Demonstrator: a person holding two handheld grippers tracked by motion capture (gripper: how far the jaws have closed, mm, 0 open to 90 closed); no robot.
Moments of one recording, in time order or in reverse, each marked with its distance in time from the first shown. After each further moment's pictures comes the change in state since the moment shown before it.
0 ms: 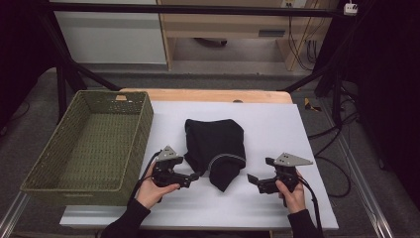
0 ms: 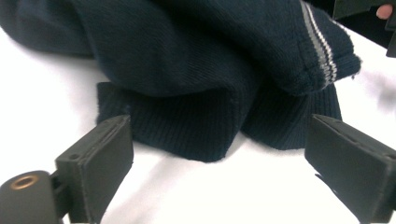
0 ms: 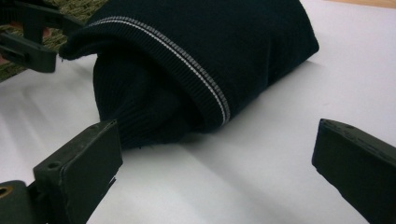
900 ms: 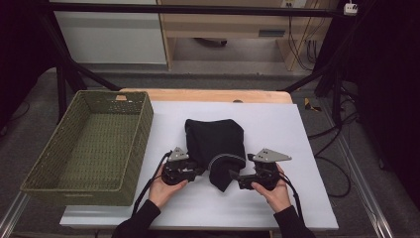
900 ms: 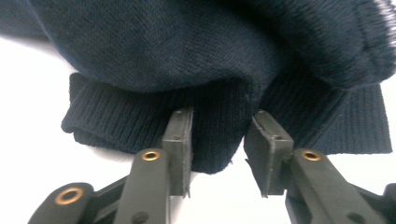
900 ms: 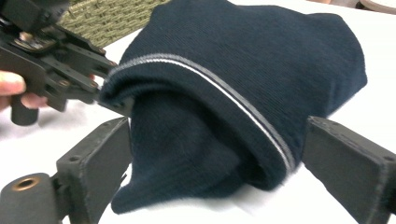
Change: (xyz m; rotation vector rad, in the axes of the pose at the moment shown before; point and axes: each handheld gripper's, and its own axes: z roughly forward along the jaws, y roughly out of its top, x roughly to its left) left arm 0.002 -0.004 0.030 0.048 0.013 0.001; right arm 0.042 0.030 0.030 0.011 -0.005 -0.042
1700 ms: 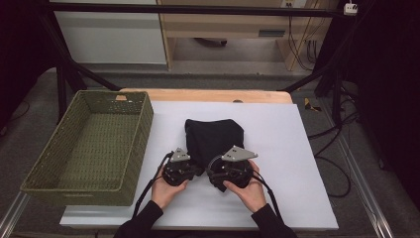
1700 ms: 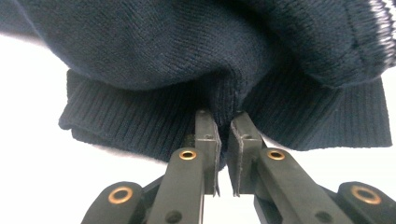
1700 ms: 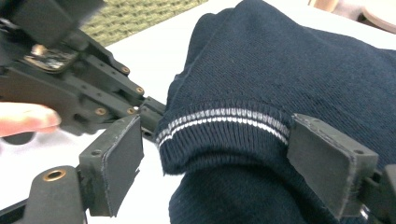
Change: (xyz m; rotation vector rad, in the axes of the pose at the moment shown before) left arm -0.006 0.002 -0.003 0.025 0.014 0.021; right arm 0.051 0.027 0.045 0.059 -0.049 -0.124
